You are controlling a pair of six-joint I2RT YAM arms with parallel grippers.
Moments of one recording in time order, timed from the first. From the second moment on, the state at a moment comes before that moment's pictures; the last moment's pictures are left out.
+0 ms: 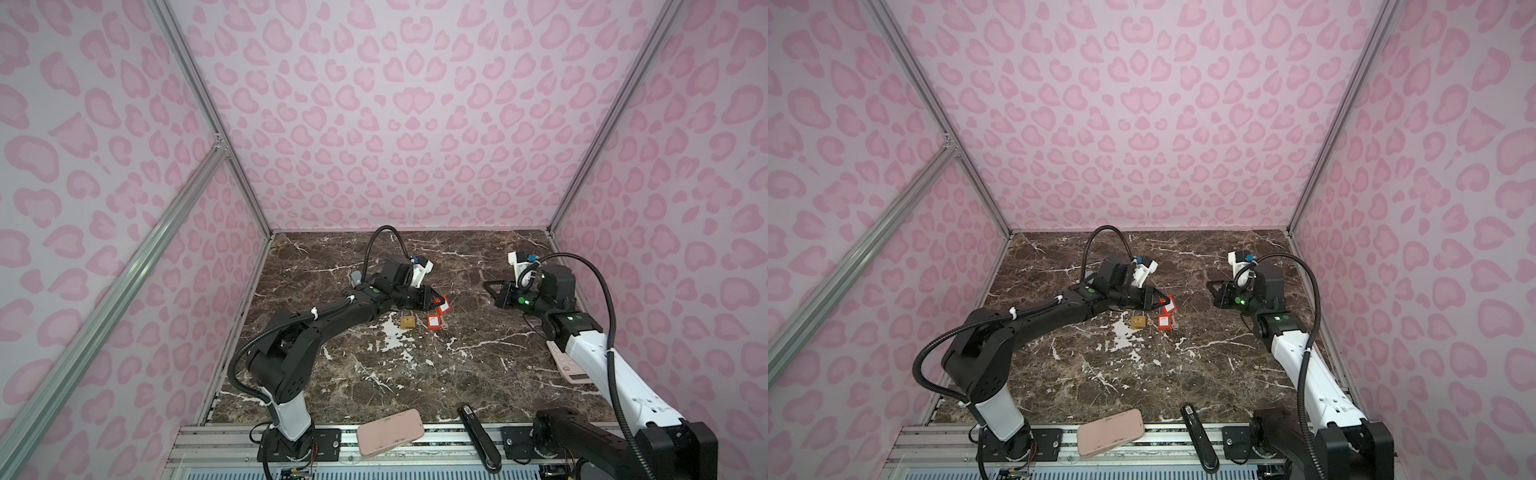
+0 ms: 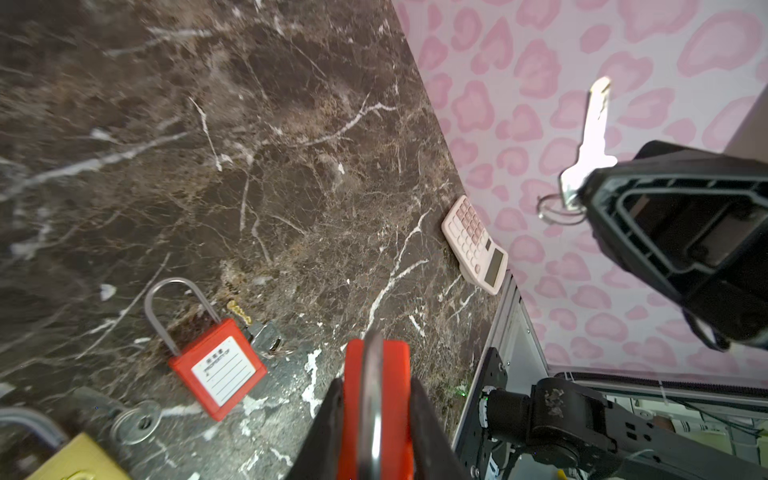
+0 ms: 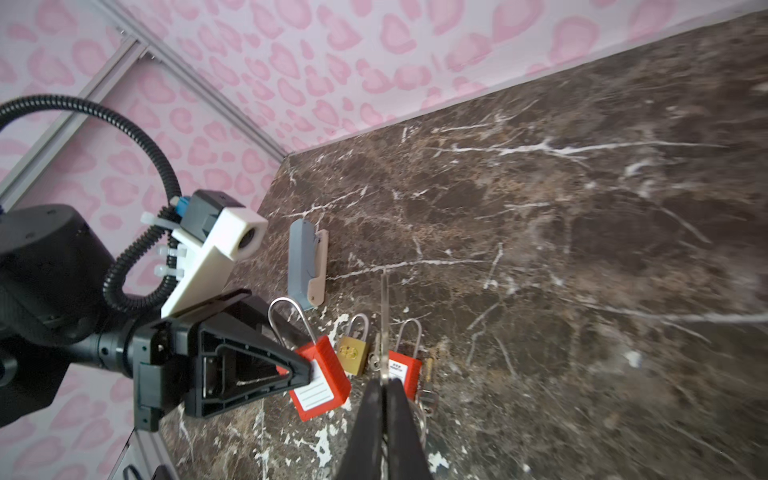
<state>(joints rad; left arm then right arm) -0.68 1.81 1.22 -0.09 0.61 -0.56 0.06 1.06 0.75 -0.18 -0.55 0.41</state>
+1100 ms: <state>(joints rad) -0.77 2.22 1.56 -0.27 0.63 -0.56 0.00 0.95 0.68 -0.22 -0.51 0.43</state>
